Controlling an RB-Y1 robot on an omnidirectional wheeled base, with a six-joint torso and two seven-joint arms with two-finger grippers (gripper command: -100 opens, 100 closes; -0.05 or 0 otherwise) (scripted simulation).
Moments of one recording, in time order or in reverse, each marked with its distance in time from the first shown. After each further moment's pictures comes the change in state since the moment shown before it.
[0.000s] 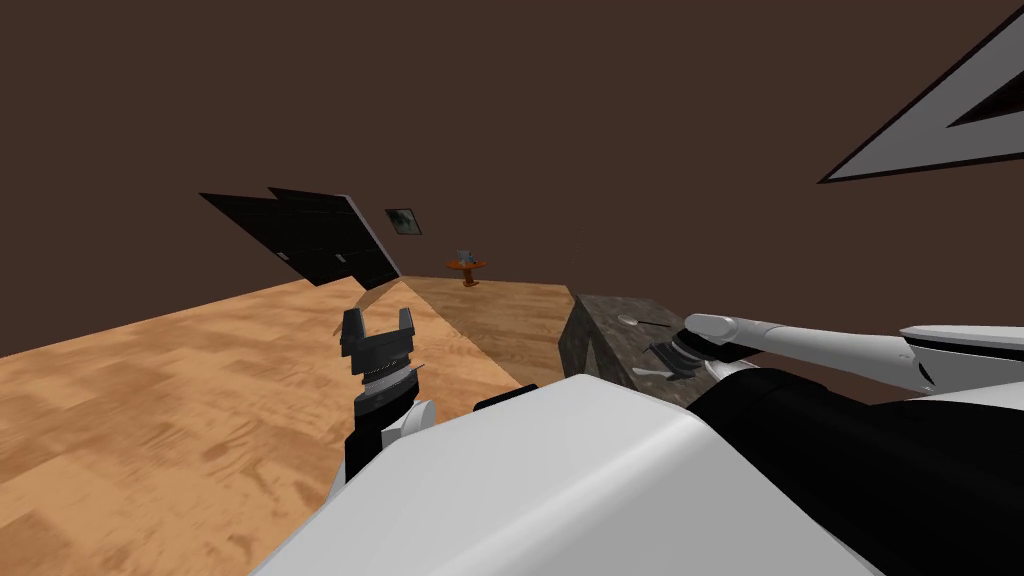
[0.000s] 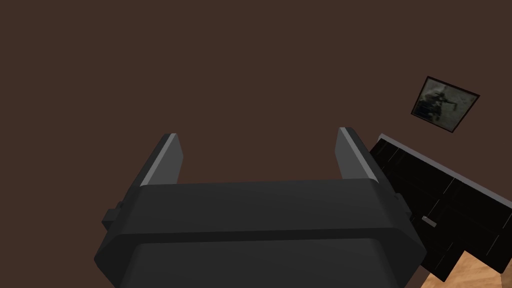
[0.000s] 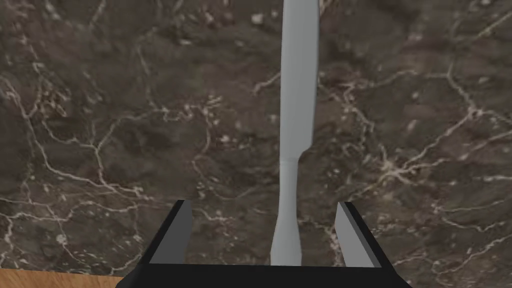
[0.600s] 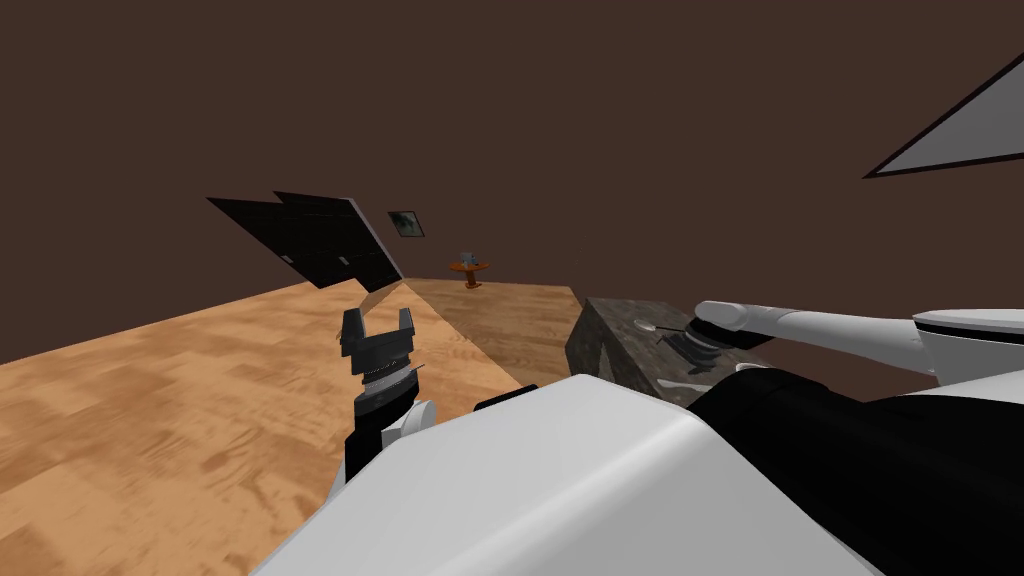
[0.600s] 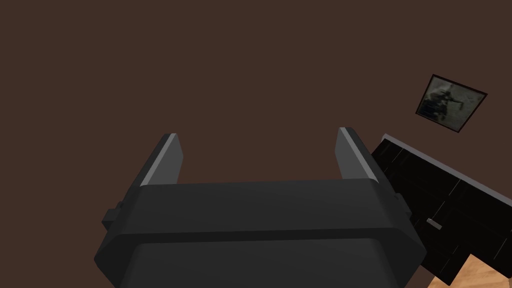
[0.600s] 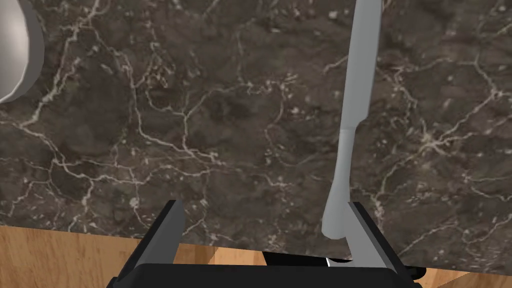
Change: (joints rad) left arm 0.000 0.000 0.000 0.000 0.000 0.000 0.000; right arm -0.012 -0.051 -0.077 0.093 0.096 -0.091 0.027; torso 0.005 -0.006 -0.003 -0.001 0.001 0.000
